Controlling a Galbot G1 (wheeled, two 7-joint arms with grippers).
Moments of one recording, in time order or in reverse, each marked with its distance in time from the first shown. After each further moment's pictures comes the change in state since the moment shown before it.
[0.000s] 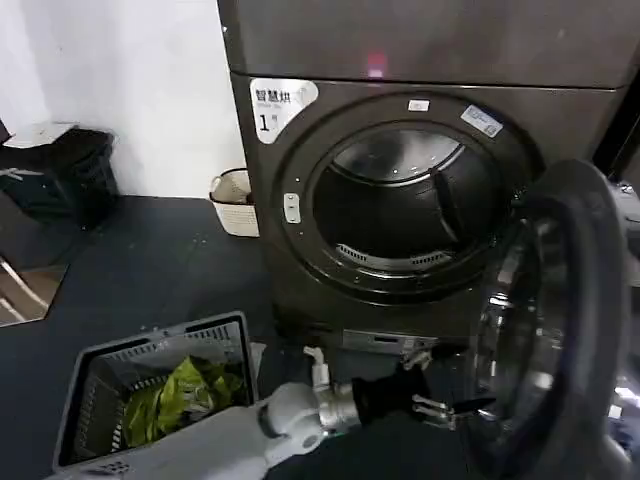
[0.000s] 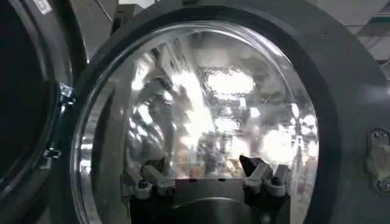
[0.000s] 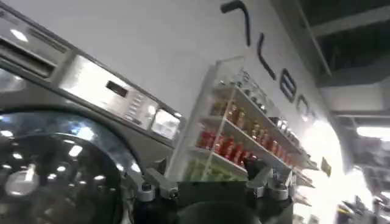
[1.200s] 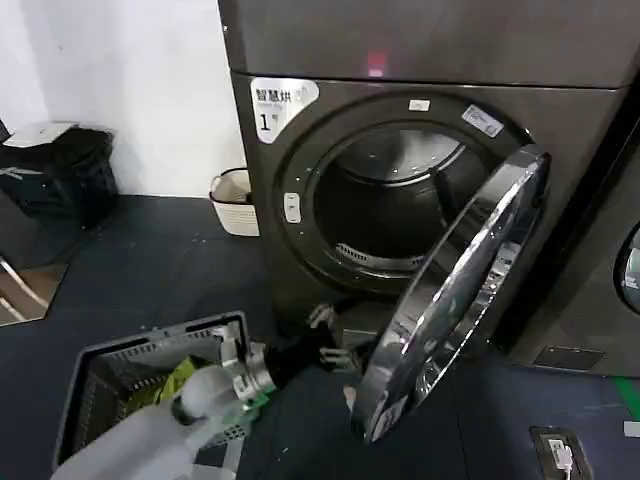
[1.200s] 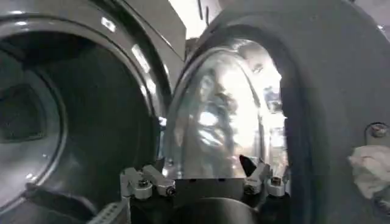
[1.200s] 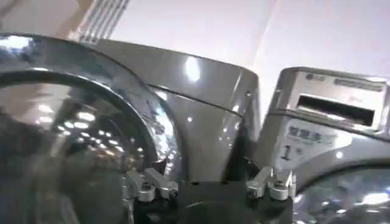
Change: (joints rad) left arm 0.203 0.246 -0.355 -0.130 0.004 0.035 0.025; right arm 0.178 0.113 -0.544 0.221 0.202 0.219 -0.563
